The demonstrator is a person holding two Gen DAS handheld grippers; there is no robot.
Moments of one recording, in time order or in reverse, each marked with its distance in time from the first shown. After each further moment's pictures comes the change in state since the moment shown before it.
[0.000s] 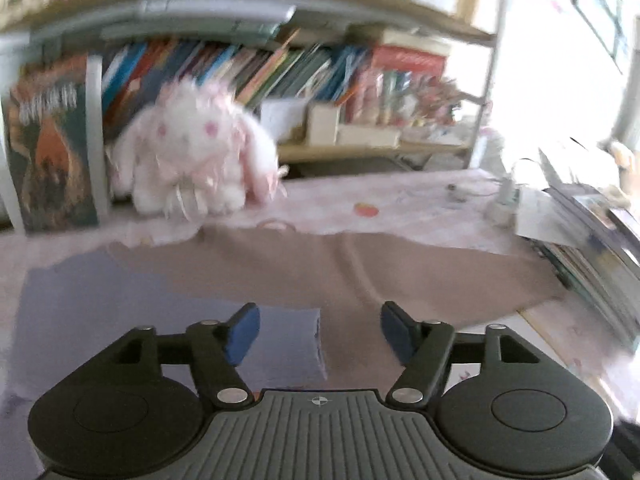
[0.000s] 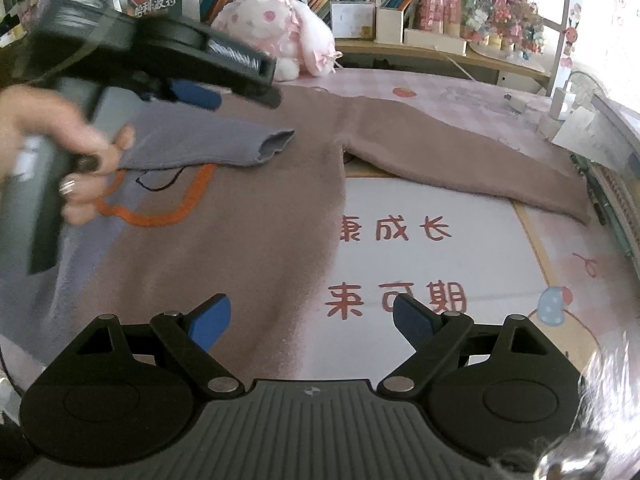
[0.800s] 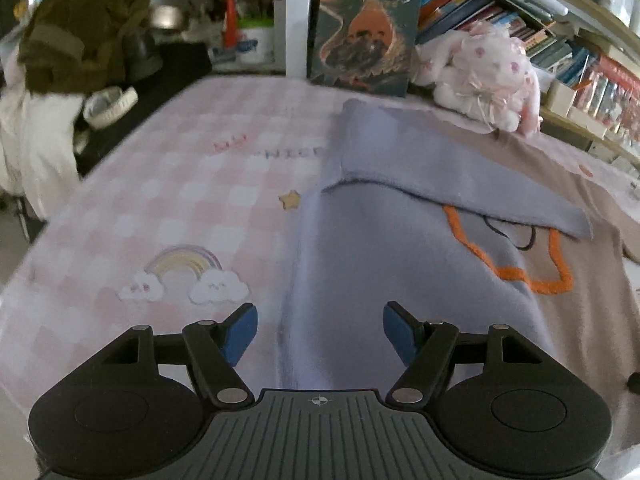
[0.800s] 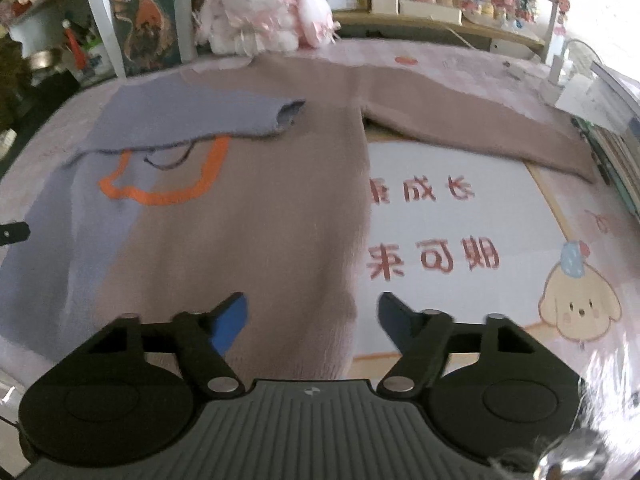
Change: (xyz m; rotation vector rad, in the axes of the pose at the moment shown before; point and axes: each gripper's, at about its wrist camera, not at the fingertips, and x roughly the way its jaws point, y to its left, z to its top) left arm -0.113 0.155 -0.133 -0.395 0.191 0.396; right arm 0.005 0.030 -0.008 0.068 0.094 -0.051
